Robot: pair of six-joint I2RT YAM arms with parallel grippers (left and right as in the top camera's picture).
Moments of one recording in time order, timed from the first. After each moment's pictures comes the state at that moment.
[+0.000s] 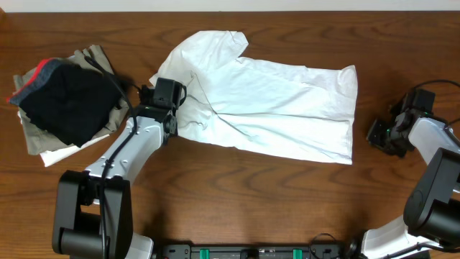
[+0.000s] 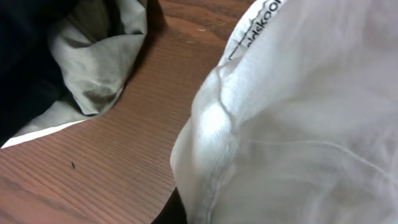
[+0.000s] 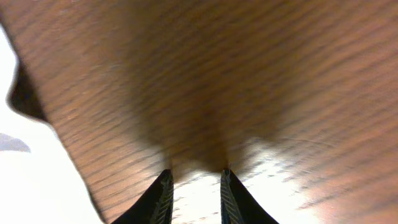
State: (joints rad) left arm -0.20 1.65 0.97 -0.60 -0.45 -0.32; right arm -0.37 1.77 0.96 -0.58 -0.10 0.17
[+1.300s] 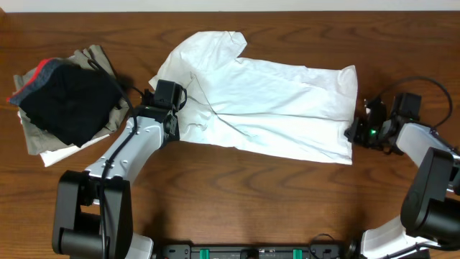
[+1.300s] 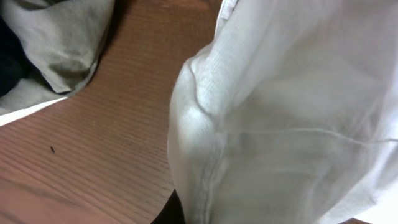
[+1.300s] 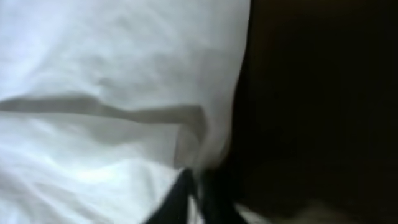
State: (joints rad) left arm -0.20 1.65 0.97 -0.67 -0.37 -0.32; right arm -0.31 1.76 0.87 -0.40 -0.42 0.02
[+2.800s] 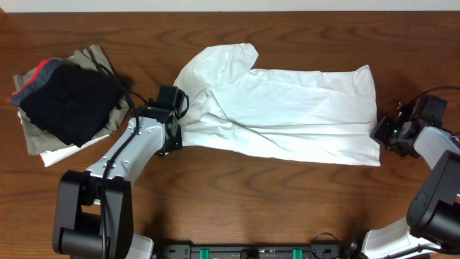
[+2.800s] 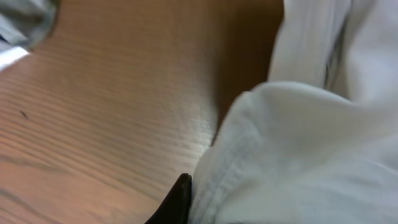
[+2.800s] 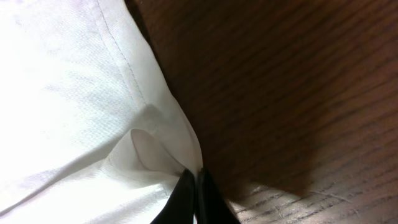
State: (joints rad) left arm -0.21 1.65 0.97 -0.78 -0.31 -0.33; right arm -0.45 1.76 0.90 -0.38 -0.22 0.21
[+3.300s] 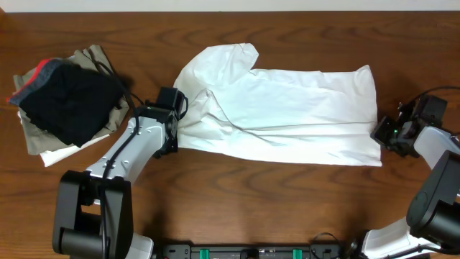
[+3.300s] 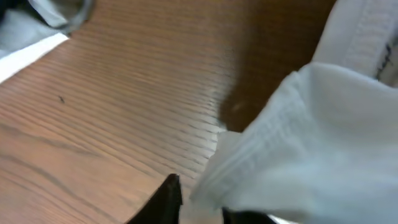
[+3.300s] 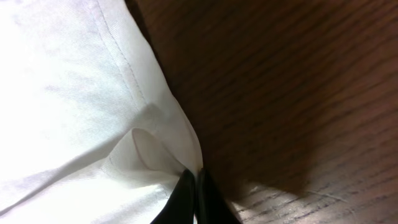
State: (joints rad) left arm -0.21 1.65 0.97 -0.85 -0.37 -0.33; right arm -0.45 1.76 0.90 -0.38 -0.22 0.21
